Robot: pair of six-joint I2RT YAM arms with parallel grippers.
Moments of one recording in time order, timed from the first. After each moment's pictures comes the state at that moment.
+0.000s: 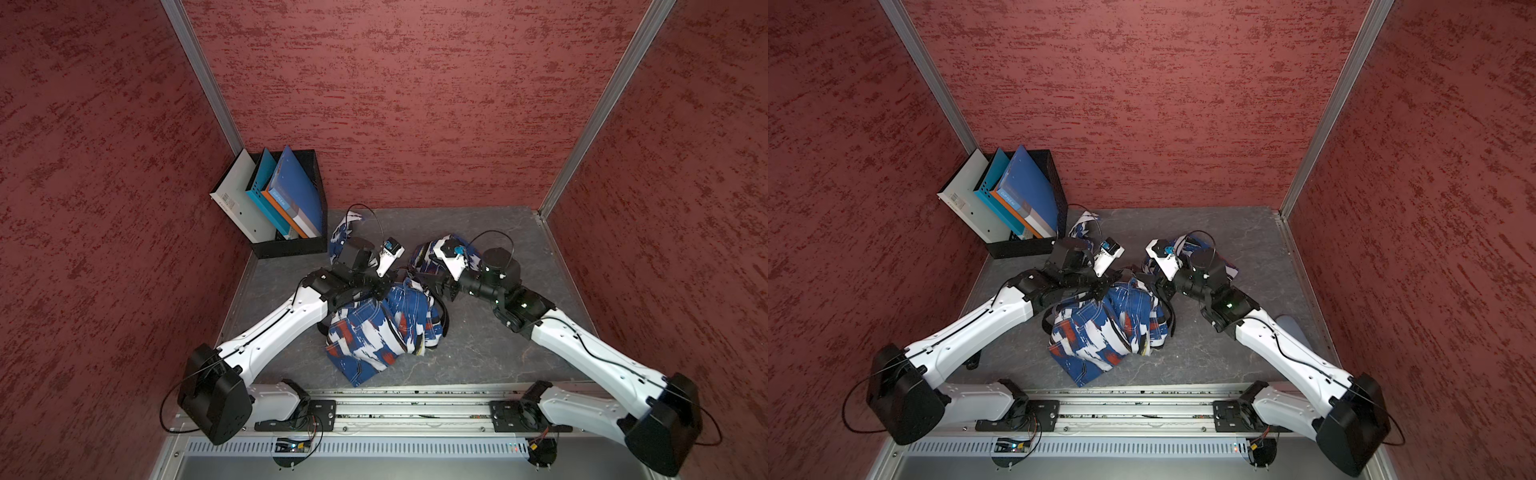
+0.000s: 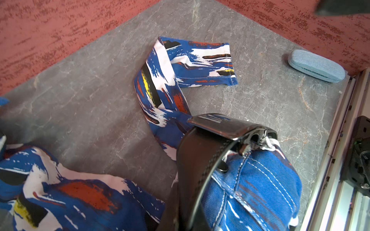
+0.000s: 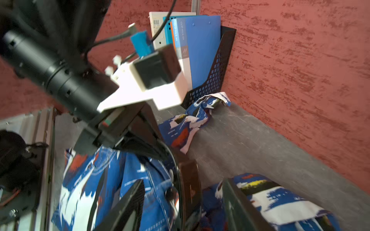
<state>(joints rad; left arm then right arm) -0.60 1.30 1.06 -0.45 0.23 0.10 0.63 1.18 0.92 0.00 -0.34 -0.10</state>
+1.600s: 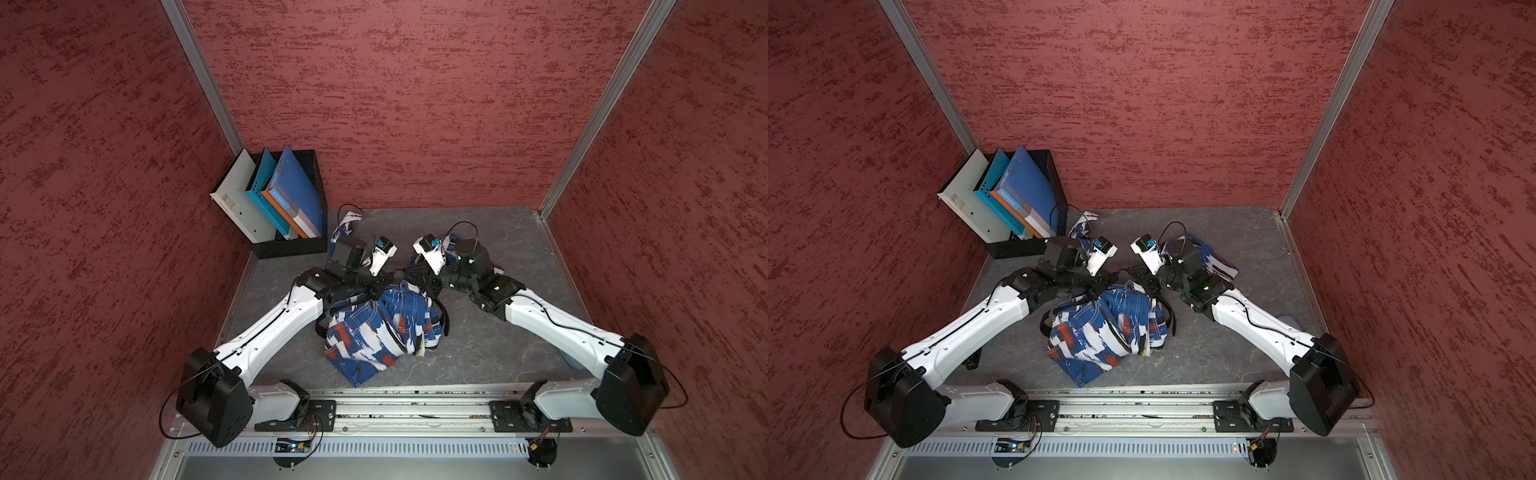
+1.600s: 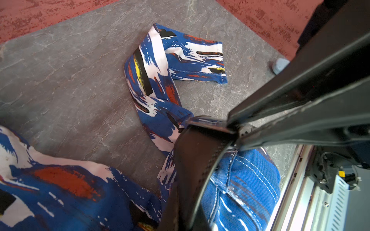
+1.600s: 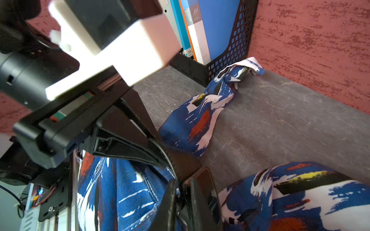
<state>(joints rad) -0.51 1.28 1.04 -0.47 0.37 0.02 0.64 1.36 1.00 -0.06 -0.41 0.01</state>
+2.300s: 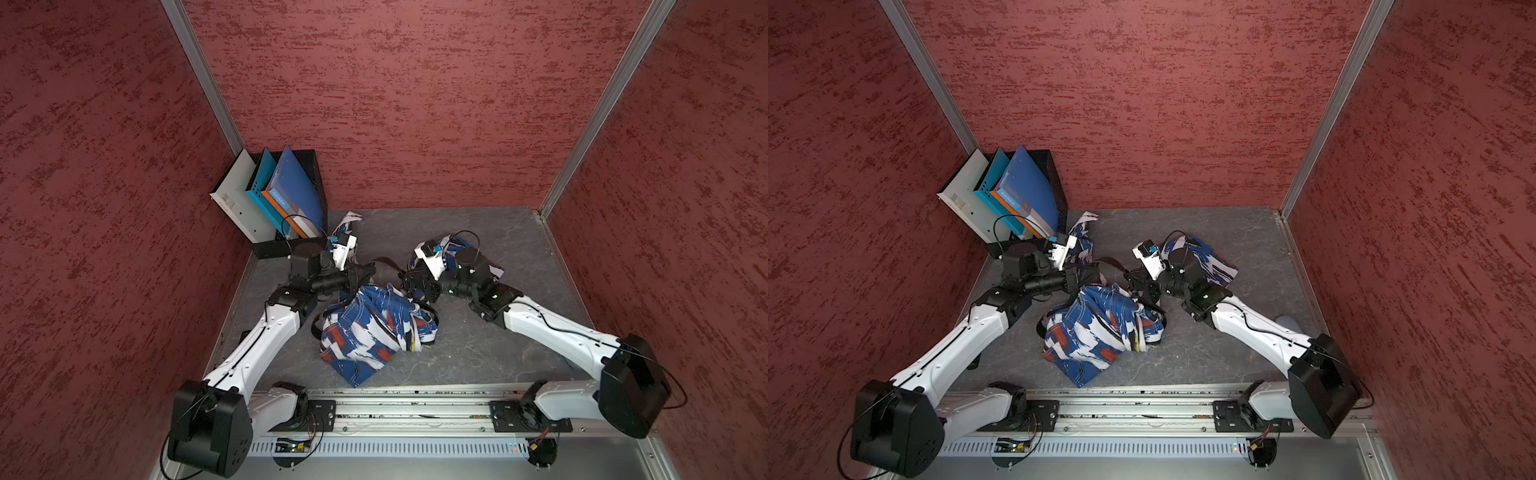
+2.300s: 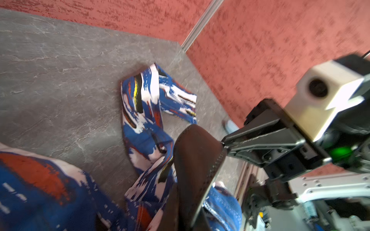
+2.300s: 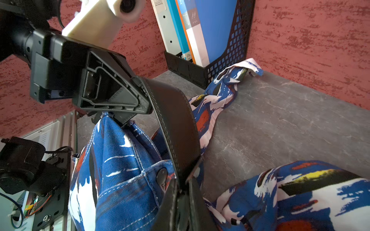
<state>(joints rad) -0.20 1.14 0.77 -0.03 0.79 -0.43 0.65 1.35 0.90 0.08 -0.38 0.05</state>
